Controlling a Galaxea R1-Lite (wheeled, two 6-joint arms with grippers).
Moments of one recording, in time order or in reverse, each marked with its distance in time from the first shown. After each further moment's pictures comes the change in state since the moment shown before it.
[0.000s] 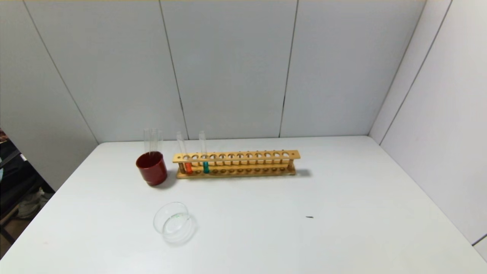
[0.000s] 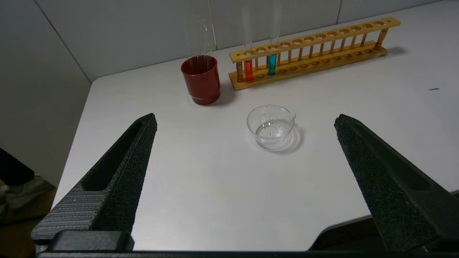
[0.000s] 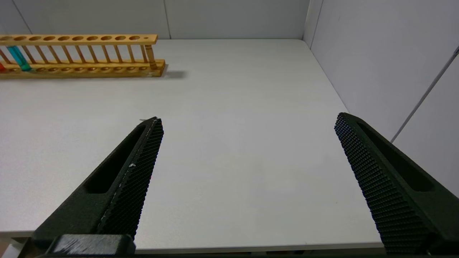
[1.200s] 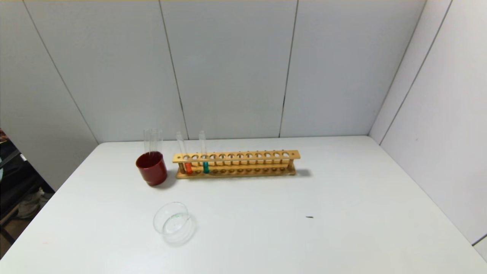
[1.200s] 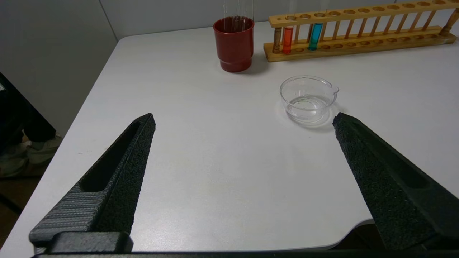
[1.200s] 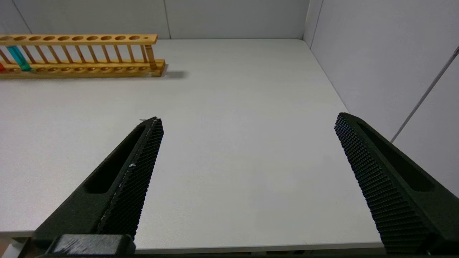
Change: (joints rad) left arm 0.003 -0.239 0.325 -0.105 0.163 -0.060; right arm 0.000 0.000 0.000 0.000 0.000 0.000
